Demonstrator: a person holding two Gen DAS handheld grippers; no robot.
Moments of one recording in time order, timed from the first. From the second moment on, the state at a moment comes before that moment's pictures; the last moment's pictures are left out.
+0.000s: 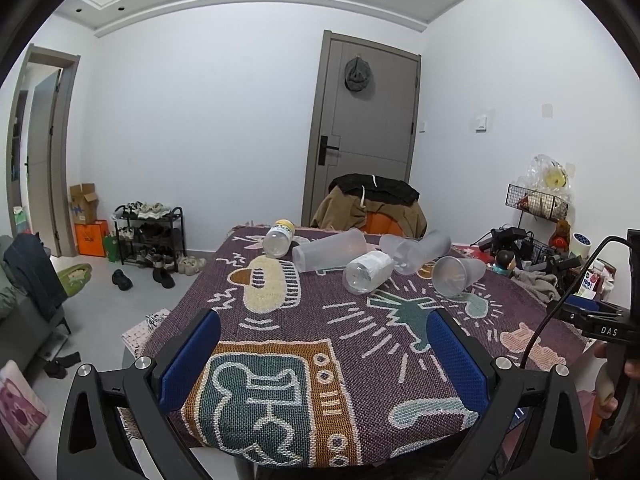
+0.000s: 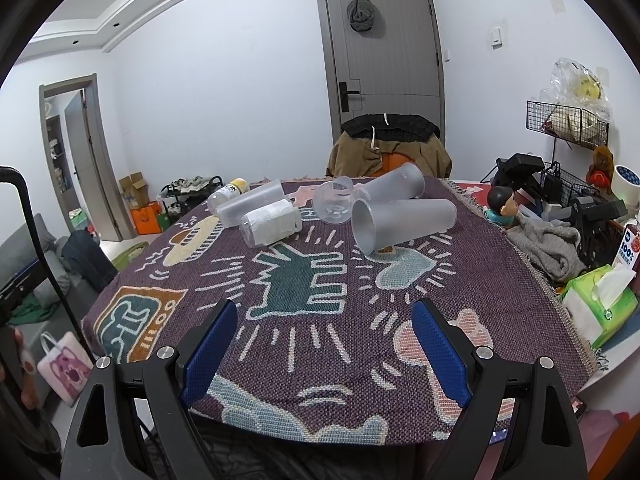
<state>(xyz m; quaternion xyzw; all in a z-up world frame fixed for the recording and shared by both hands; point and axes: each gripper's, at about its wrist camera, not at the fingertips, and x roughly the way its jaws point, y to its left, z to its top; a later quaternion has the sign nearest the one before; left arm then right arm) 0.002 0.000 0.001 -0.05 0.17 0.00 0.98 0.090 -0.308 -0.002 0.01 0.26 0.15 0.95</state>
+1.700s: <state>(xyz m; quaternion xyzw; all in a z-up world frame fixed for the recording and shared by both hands) 0.212 0.071 0.028 0.01 0.29 0.02 0.96 0.264 -0.272 0.000 0.04 0.35 0.17 0.92</state>
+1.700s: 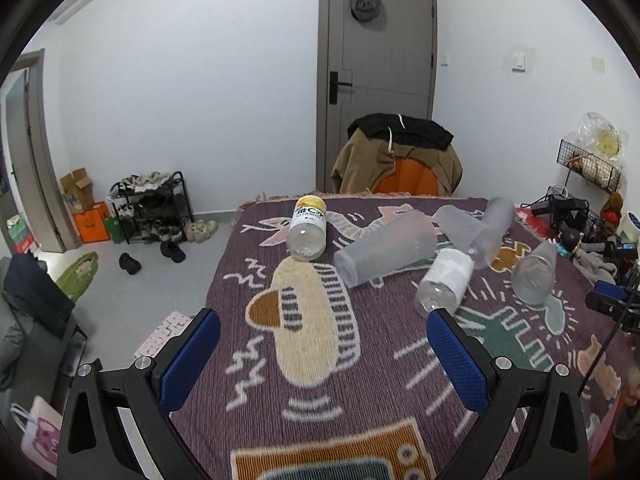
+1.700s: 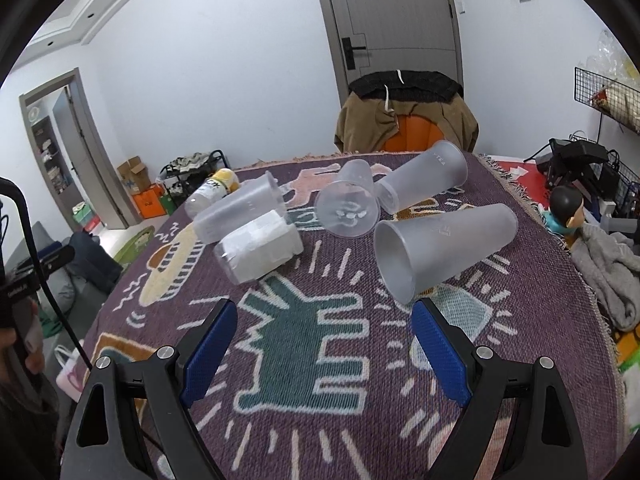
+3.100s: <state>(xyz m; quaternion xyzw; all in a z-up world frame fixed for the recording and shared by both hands) 0.538 0.112 -0.076 -0.01 0.52 0.03 0.86 0.456 -0.263 -0.019 0.04 0.45 0.11 0.88</state>
